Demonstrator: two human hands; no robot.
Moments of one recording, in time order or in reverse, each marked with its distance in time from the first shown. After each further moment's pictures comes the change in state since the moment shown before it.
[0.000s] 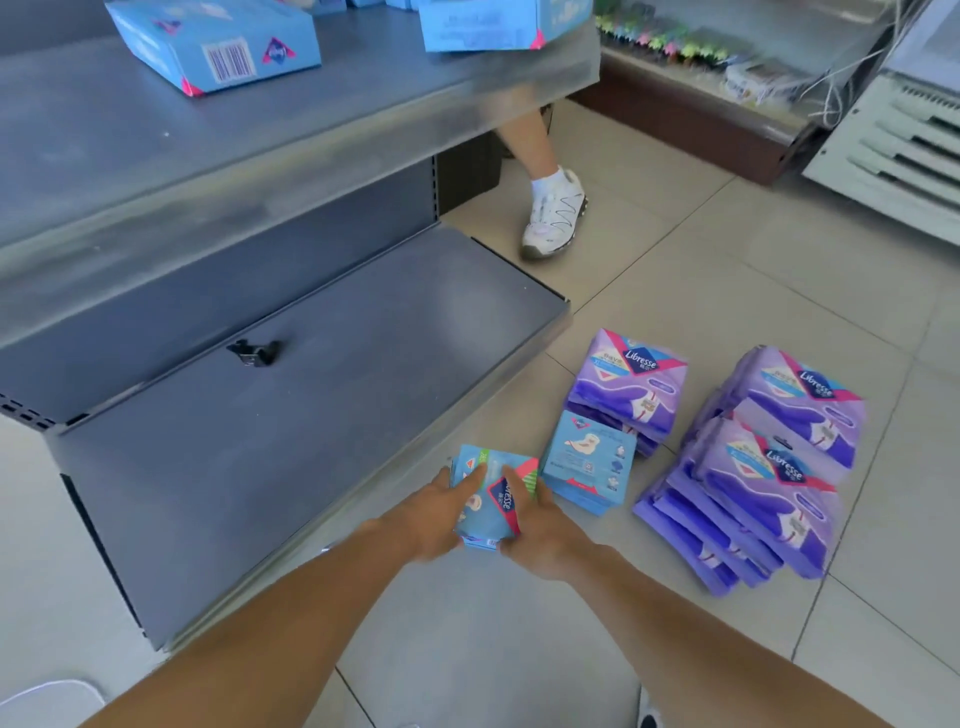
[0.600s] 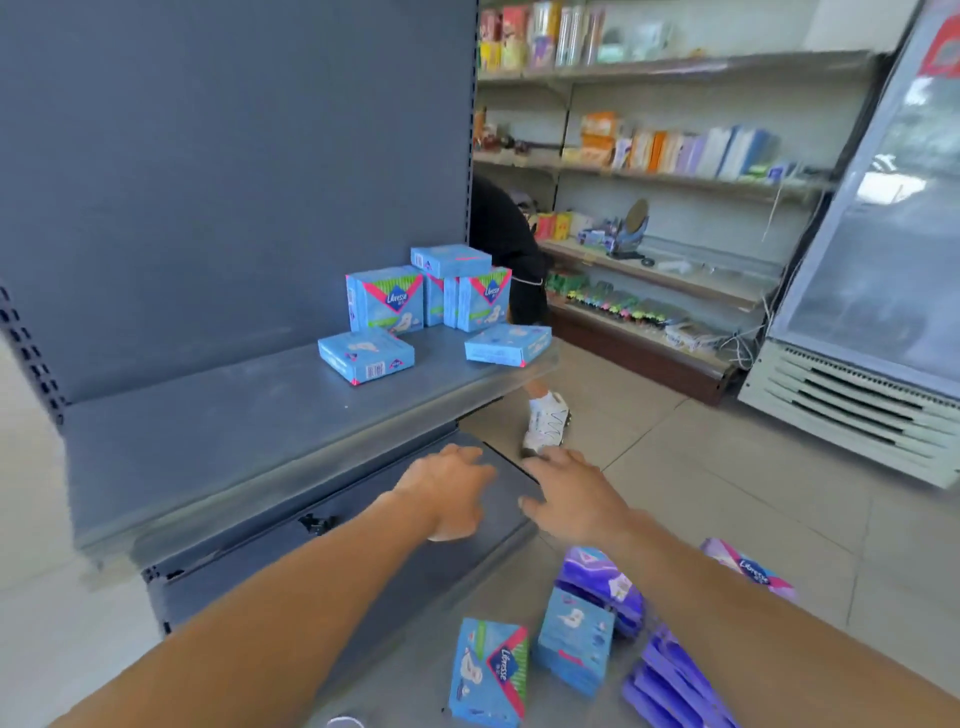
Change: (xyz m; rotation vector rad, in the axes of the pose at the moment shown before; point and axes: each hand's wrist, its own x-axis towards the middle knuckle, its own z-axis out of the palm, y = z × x) left_hand -0.172 0.128 -0.236 0.513 0.508 0.060; right_hand -0.154 -0.157 -0.232 -0.518 0.518 -0.226
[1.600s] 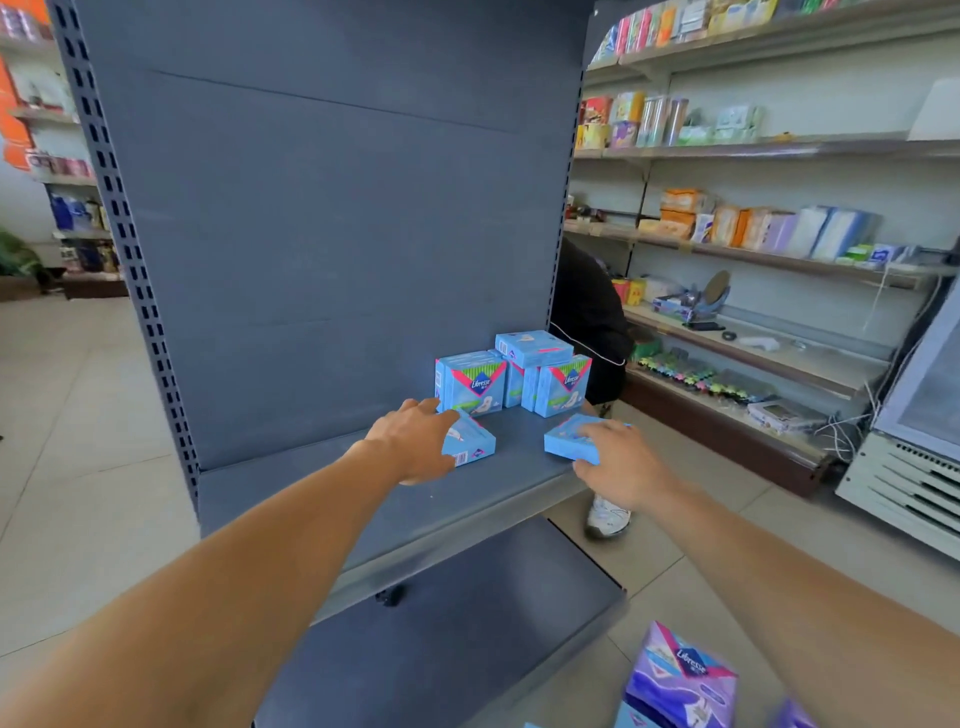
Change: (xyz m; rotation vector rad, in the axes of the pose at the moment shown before) left_hand -0.023 -0.149 -0.144 0.019 0.109 -0.354; right_hand 0.096 -0.043 -0.134 0.107 0.135 0.029
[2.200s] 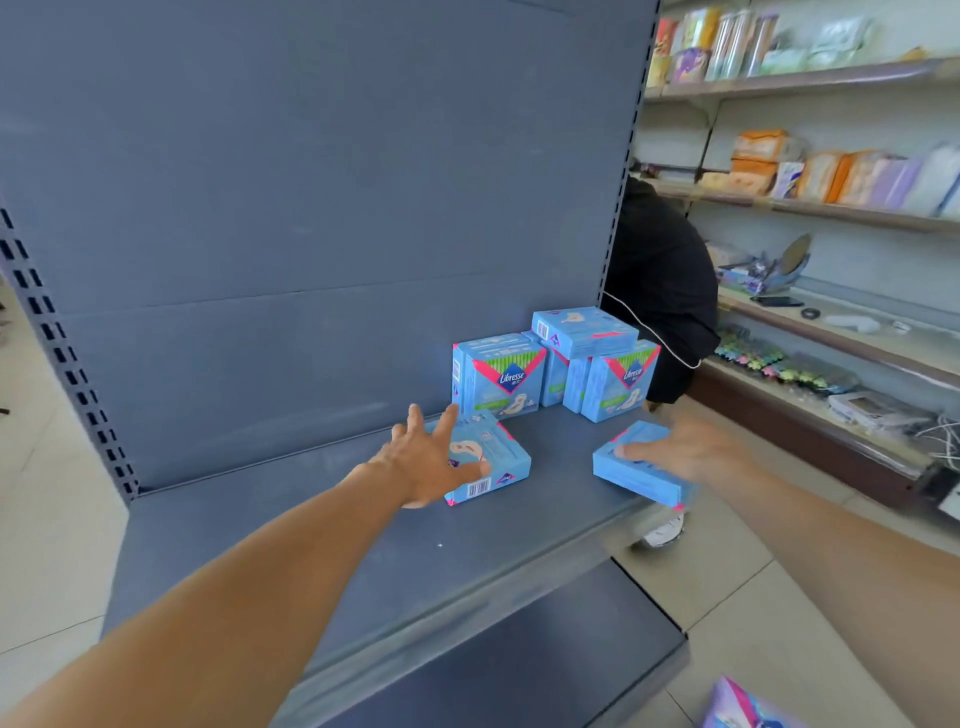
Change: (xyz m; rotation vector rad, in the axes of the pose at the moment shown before) left_hand 0.128 -0.045 0.103 -0.303 -0.173 -0.213; right_hand 0.177 0.061 0.061 0.171 -0.174 0.407
